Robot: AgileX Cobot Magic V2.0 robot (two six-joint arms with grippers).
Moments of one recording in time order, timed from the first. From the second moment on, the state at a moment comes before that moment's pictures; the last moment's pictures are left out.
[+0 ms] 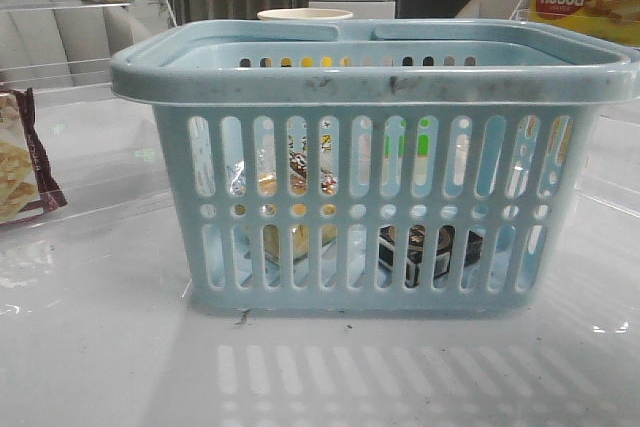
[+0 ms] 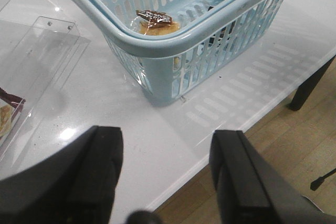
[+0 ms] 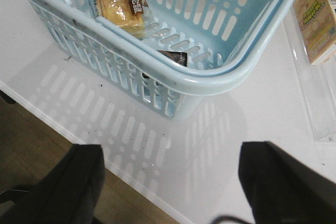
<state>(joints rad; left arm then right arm) -0.68 0.63 -0.77 0.00 0.84 0.08 0.47 0.65 -0.79 0.00 0.87 -0.07</state>
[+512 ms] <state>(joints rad) -0.68 0.63 -0.77 0.00 0.84 0.08 0.47 0.65 -0.79 0.00 0.87 -0.07</state>
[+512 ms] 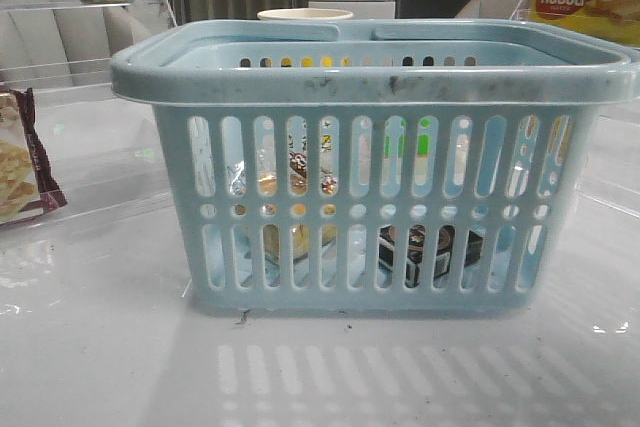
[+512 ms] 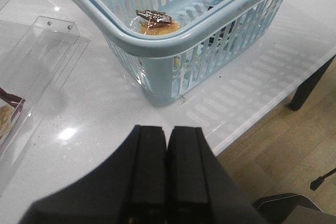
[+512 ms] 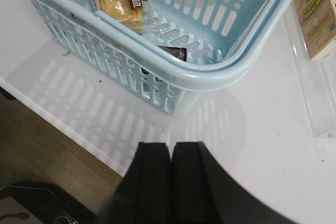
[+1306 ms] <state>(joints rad) -0.61 0.59 -0.71 -0.01 0.78 0.08 0.47 0.65 -0.79 0.00 0.87 -0.07</state>
